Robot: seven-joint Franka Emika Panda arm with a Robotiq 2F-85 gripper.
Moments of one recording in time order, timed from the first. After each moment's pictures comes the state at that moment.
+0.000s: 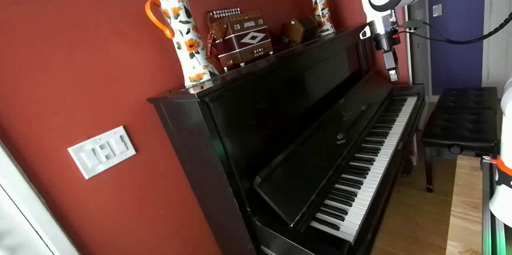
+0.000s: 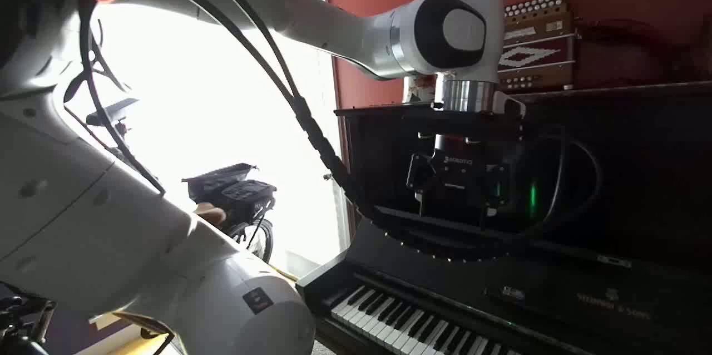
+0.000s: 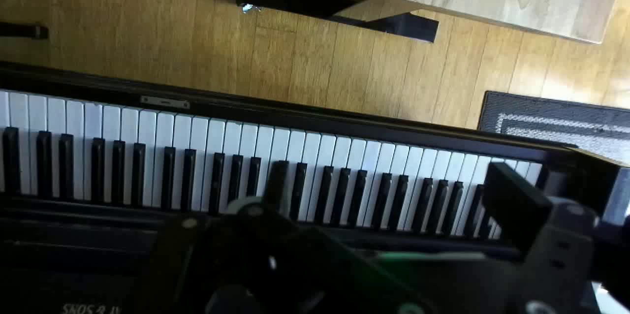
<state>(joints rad) -0.08 -0.65 -0.30 -2.41 -0.14 1.65 -0.49</state>
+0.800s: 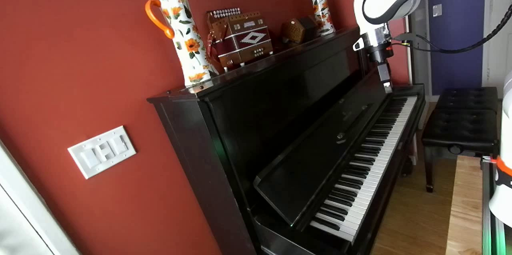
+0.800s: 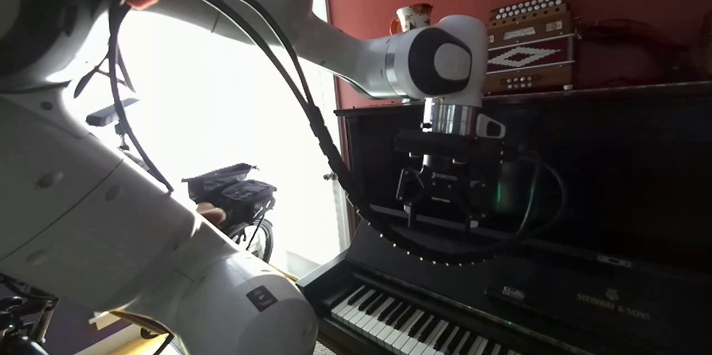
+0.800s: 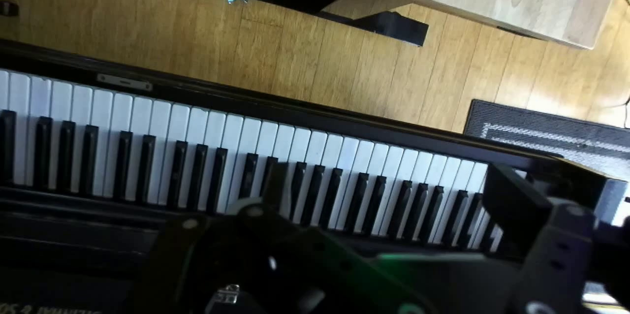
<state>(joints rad) -0.04 -0.62 -0.27 -2.49 -0.10 1.73 -0.49</state>
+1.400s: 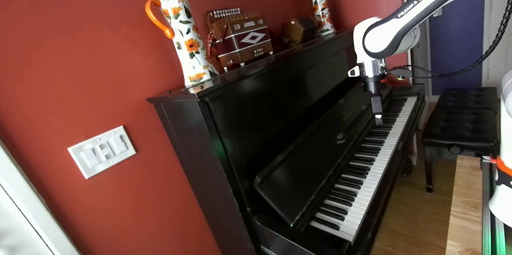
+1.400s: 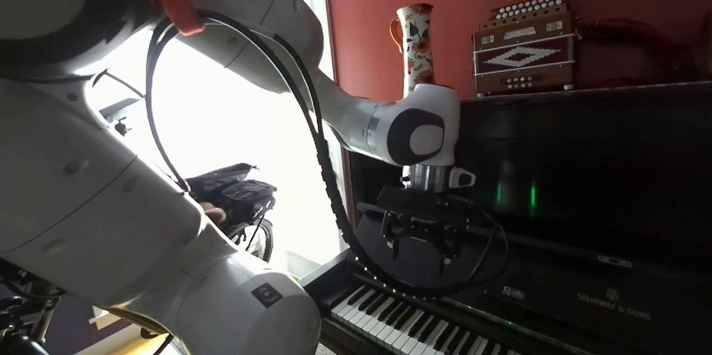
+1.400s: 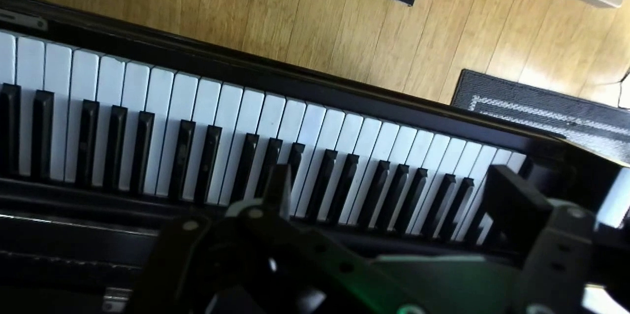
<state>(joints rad) 0.02 -0.57 -0.22 -2.72 0.01 2.09 -0.49</state>
